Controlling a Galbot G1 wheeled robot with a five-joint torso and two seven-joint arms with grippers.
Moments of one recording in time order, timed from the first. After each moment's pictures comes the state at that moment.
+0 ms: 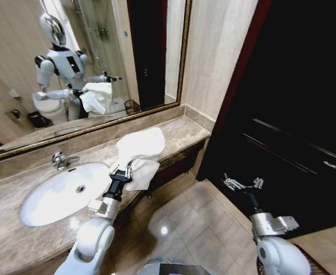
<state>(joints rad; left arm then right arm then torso) 1.55 -1.29 -0.52 -2.26 -0.22 -0.08 -0.01 -1.65 1.49 0.83 2.29 0.29 -0.02 -0.23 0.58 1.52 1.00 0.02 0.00</state>
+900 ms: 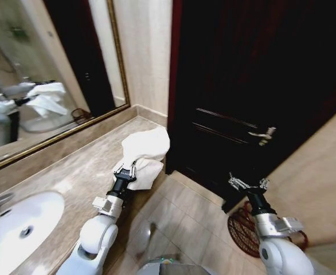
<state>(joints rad) 1.53 -1.28 -0.48 -2.27 -0.22 -0.04 0.00 -1.65 1.50 0.83 2.30 0.28 -0.01 -0.19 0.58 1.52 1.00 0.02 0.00</state>
